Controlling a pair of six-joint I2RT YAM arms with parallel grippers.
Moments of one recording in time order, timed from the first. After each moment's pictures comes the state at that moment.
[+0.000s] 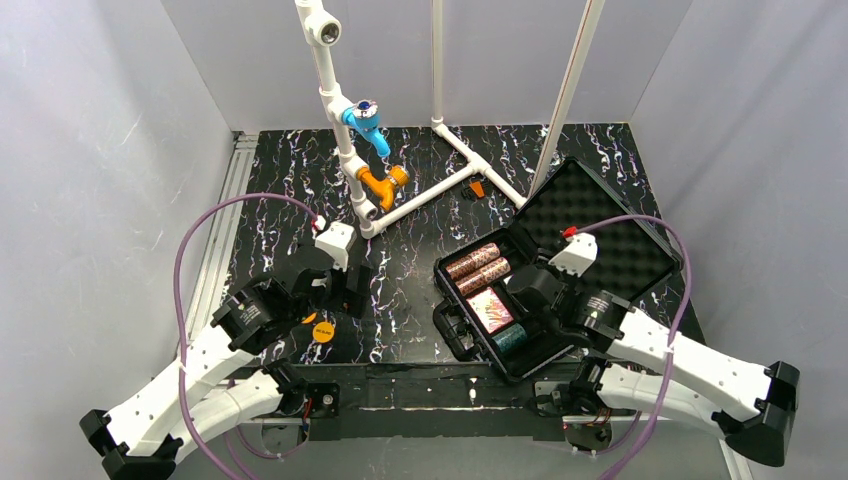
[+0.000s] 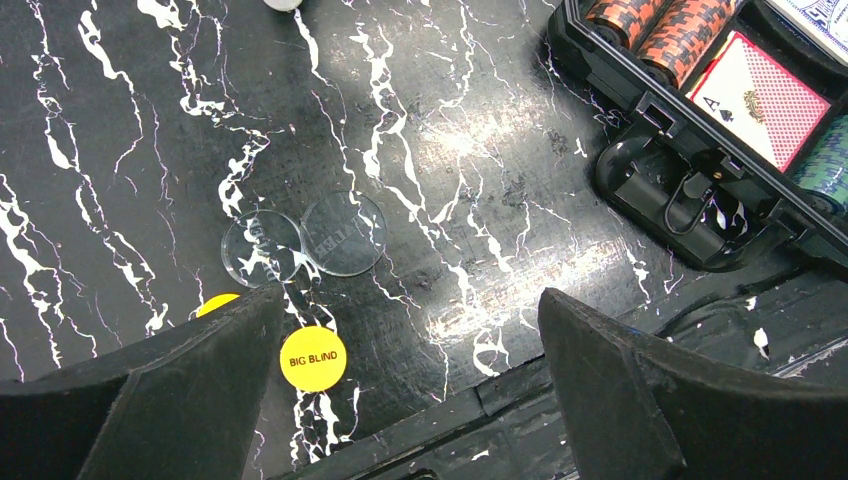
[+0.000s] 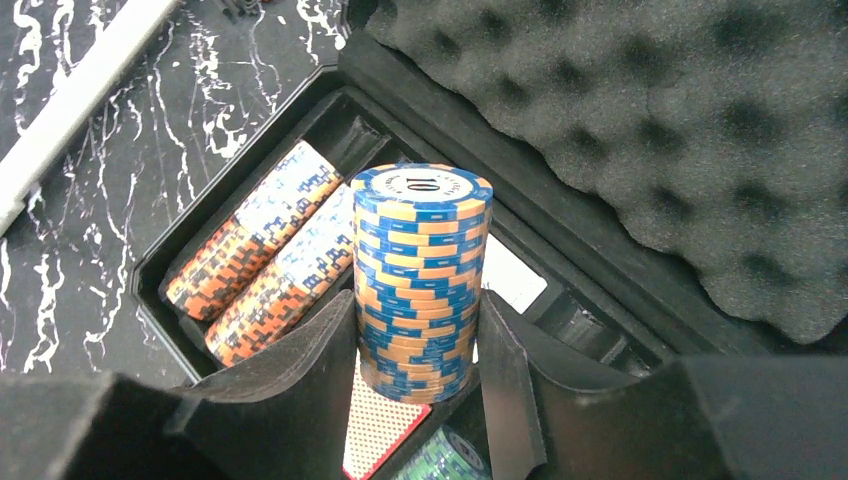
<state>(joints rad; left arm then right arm) -0.78 0.73 0.86 -0.83 -0.26 -0.27 1.06 0.80 0.71 -0.83 0.96 1.05</state>
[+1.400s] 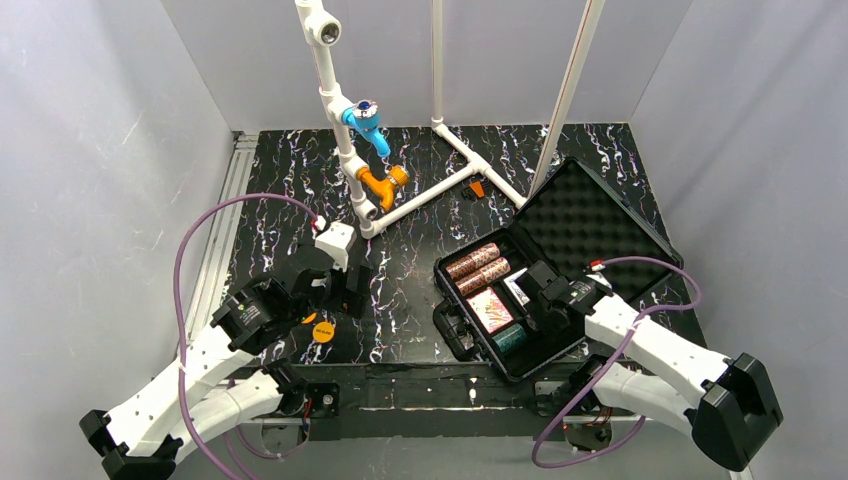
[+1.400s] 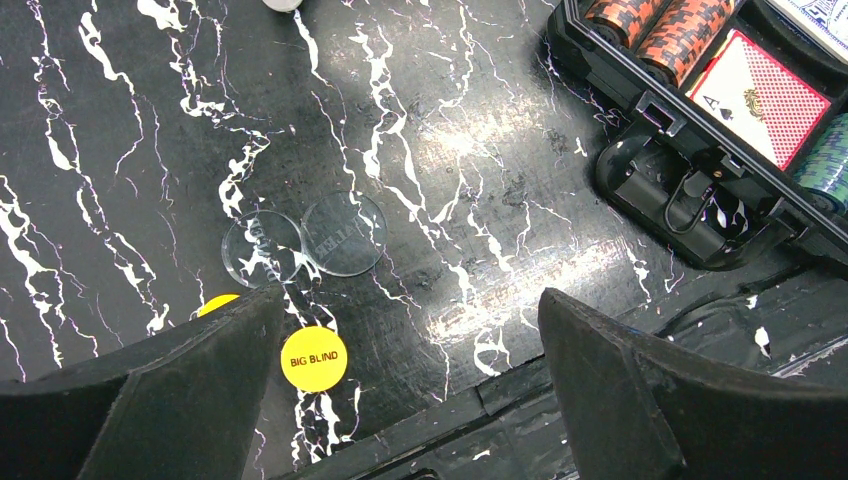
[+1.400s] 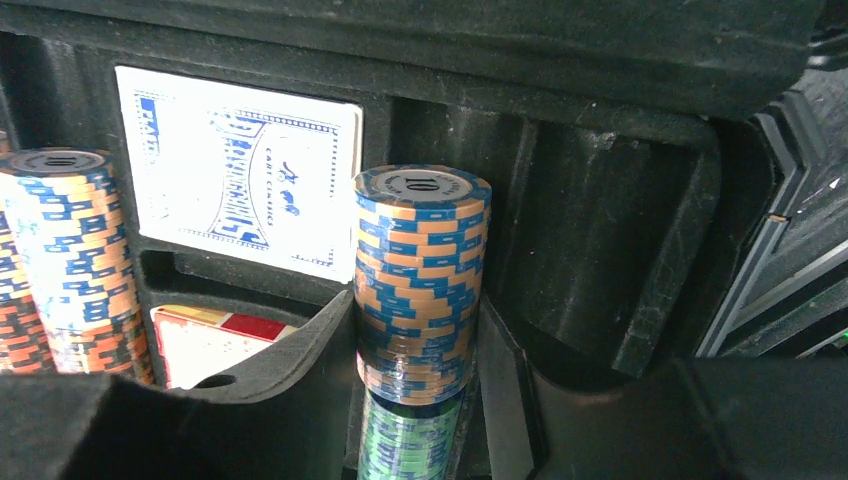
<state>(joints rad) -0.78 0.72 0.86 -0.84 -0.25 -0.26 0.73 0.96 0.59 -0.97 0.45 1.60</state>
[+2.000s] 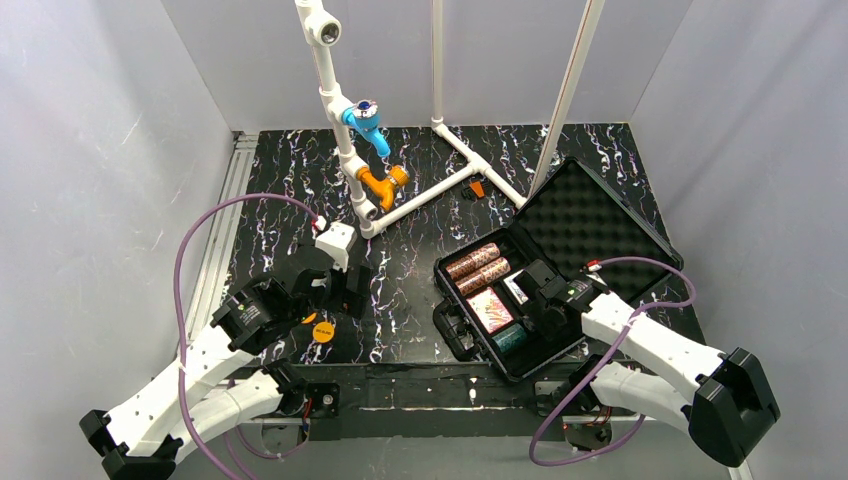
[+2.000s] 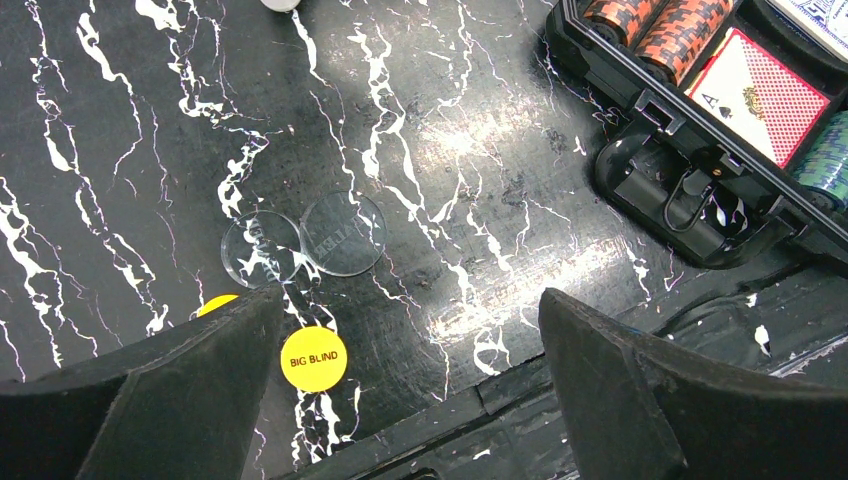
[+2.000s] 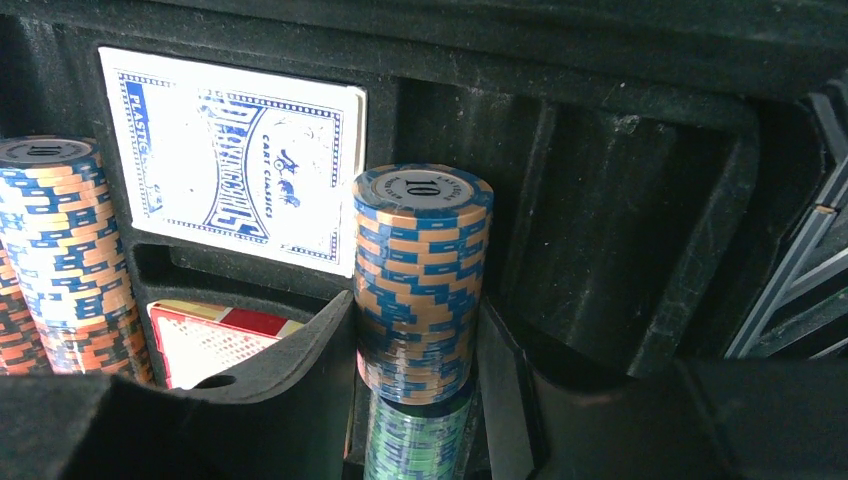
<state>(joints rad) -0.78 0.72 0.86 -0.84 -0.25 -0.26 0.72 1.00 0.58 -0.94 0.41 1.60</state>
